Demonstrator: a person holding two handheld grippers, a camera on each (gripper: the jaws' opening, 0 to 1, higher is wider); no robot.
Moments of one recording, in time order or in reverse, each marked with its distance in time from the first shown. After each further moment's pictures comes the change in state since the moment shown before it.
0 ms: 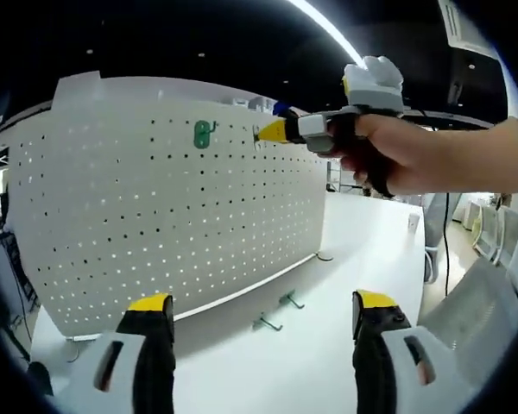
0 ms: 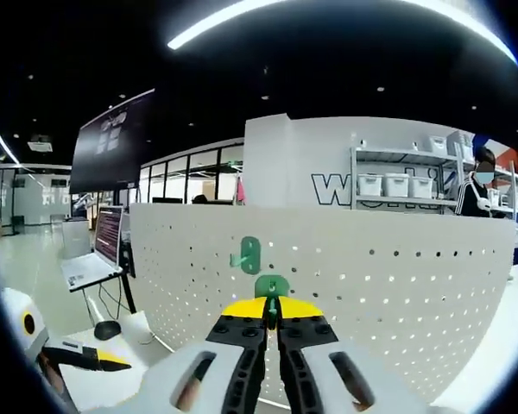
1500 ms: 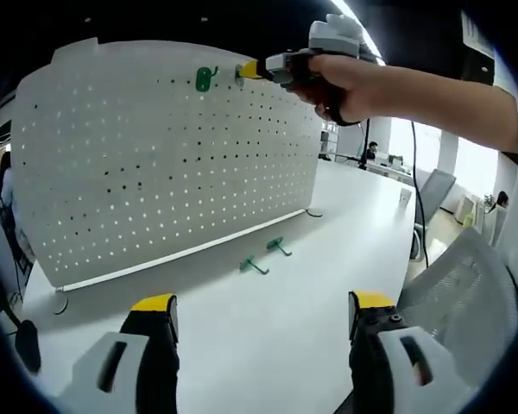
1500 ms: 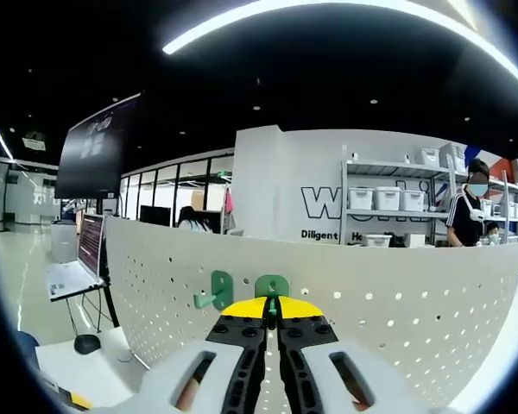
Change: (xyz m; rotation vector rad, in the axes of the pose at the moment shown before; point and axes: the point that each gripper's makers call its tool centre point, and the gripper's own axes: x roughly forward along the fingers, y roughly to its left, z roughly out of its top) left arm -0.024 -0.010 -0.061 -0.054 0.178 -0.036; right arm 0.038 -0.017 0.022 -0.031 -0.061 -0.059
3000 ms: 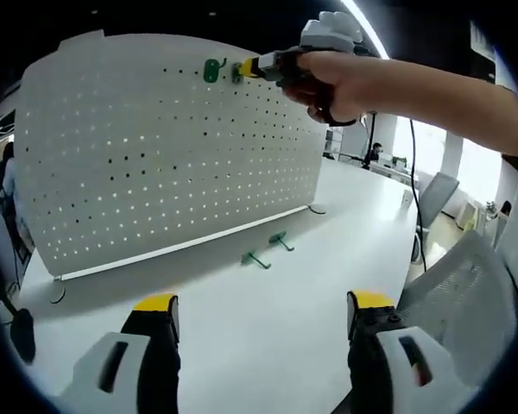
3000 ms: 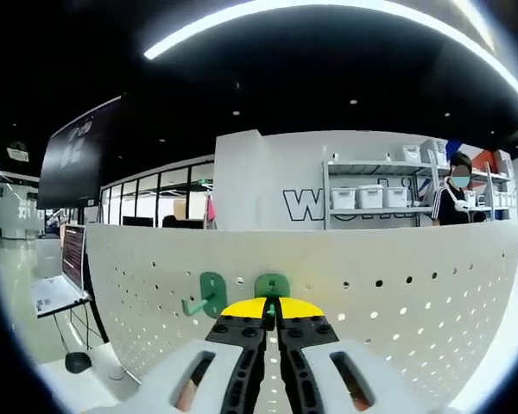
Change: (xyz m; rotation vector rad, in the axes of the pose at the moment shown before) left arm 0.003 0.002 -0.008 -0.040 0.019 0.009; right arm 0.016 -0.001 -0.009 0.072 -0.024 -0.116
